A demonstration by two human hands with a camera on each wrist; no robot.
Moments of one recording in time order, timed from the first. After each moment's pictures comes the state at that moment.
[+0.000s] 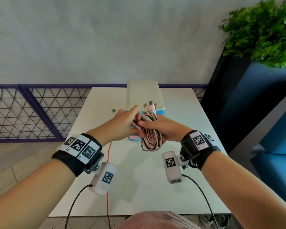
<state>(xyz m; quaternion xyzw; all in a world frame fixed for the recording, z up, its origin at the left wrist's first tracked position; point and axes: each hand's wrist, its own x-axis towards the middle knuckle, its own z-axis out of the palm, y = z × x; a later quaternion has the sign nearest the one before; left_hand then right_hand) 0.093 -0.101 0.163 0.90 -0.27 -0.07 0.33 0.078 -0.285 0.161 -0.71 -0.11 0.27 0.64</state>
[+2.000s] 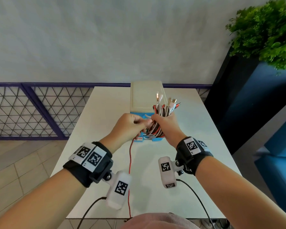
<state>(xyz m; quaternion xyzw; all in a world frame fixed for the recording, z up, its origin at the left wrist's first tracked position) 0.083 -0.119 0.157 0.83 -0.07 -0.09 0.55 0.103 -0.273 0.130 -0.69 0.10 -0.03 0.72</state>
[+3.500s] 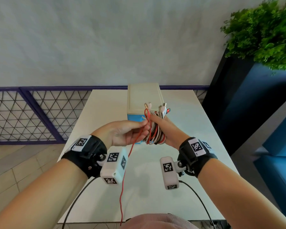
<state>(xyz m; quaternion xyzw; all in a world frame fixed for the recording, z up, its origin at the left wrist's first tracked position) 0.095 -0.118 0.170 0.57 0.09 -0.38 0.72 0.091 -0.281 0.145 -0.63 0.05 0.16 0.76</state>
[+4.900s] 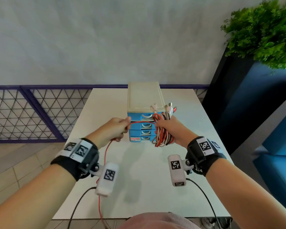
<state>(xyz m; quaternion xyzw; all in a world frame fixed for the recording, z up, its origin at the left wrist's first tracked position) 0.096 -0.090 0.152 0.82 0.01 -0.19 0.55 0.086 -0.305 0.141 -0.72 0.07 0.13 0.67</state>
